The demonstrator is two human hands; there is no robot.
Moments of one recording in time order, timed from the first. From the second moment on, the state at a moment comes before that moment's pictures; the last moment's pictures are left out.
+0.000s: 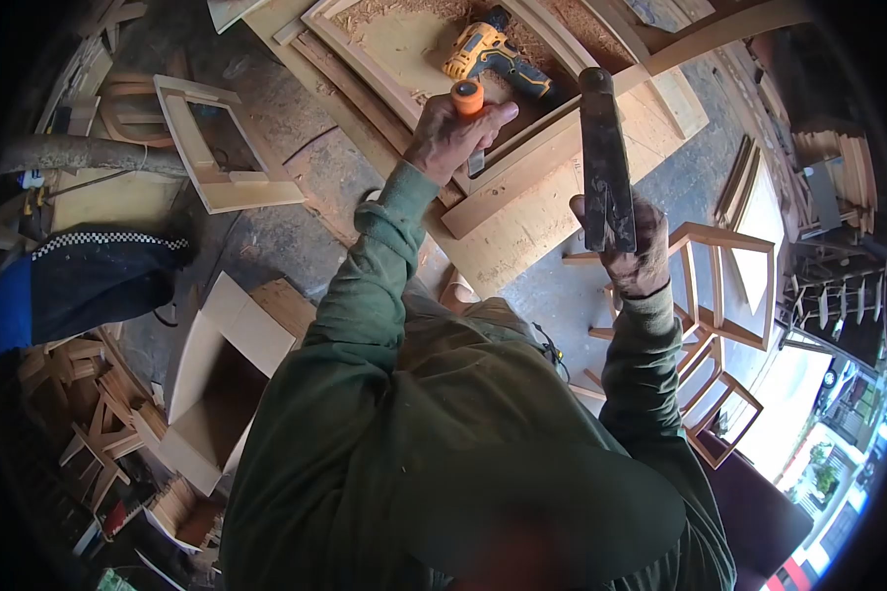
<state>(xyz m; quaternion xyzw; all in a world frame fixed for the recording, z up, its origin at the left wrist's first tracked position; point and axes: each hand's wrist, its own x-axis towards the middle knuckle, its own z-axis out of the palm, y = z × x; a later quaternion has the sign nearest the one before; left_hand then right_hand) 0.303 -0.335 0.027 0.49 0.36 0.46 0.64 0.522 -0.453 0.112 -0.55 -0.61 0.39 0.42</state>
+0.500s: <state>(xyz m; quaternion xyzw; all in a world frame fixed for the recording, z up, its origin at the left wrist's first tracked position) 0.314 -0.346 0.021 0.50 0.36 0.46 0.64 0.530 -0.444 0.114 -0.54 -0.63 0.41 0.37</state>
